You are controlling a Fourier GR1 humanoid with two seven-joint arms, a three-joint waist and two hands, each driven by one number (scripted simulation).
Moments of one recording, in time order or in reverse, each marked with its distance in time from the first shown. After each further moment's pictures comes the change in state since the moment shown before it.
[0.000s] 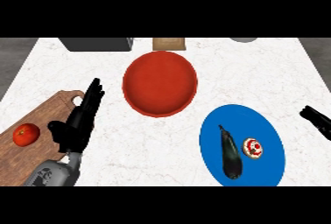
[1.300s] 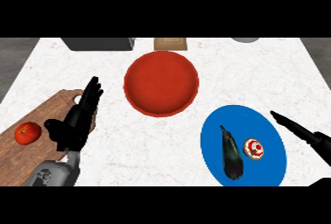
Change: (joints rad) left arm 0.019 -0.080 0.107 -0.019 -0.101 -0.100 0.041; right arm -0.109 0.038 0.031 0.171 0.213 0.299 0.264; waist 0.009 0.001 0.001
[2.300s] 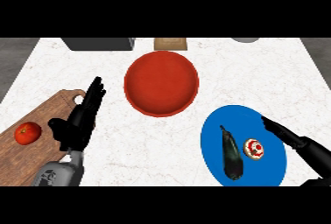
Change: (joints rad) left arm 0.011 -0.093 0.074 -0.016 -0.098 -0.078 0.038; right arm -0.005 0.203 -0.095 0.112 0.048 0.169 -0.031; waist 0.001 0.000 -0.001
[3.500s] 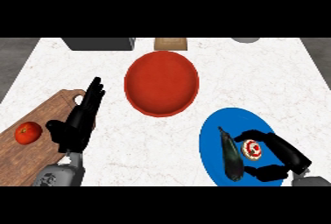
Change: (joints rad) left arm 0.019 -0.055 0.050 -0.040 -0.064 -0.050 0.026; right arm -0.133 0.082 0.110 0.315 0.443 -0.187 -0.277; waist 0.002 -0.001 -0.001
